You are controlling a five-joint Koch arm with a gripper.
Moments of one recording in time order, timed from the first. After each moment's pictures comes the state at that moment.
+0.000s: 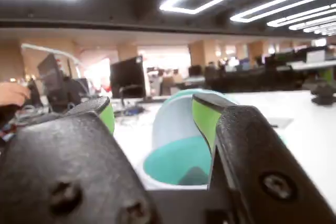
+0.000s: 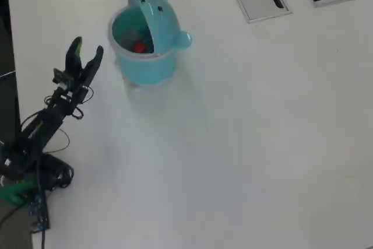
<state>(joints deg) -42.9 118.0 117.0 -22.0 -80.9</state>
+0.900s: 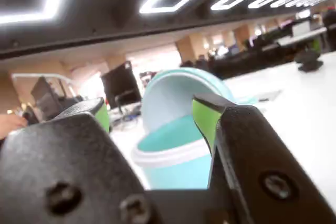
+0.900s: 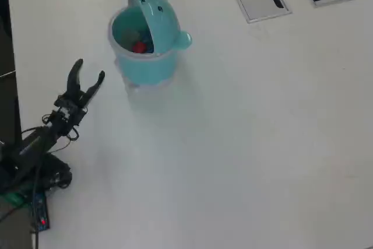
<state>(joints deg) -35.9 131.2 138.2 -29.4 -68.4</state>
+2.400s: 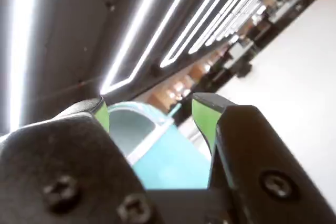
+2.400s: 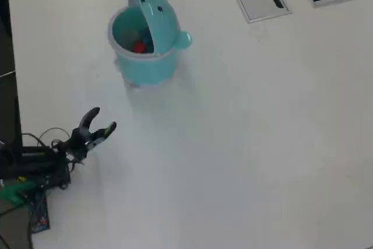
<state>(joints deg) -10.3 131.2 175.9 -69.1 -39.9</state>
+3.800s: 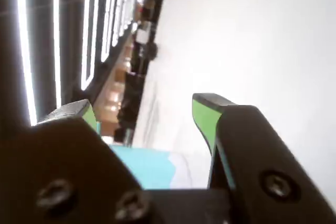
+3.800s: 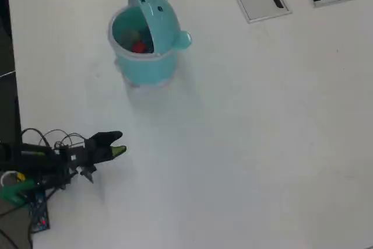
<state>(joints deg) 1.8 131.2 177.4 -37.5 -15.5</state>
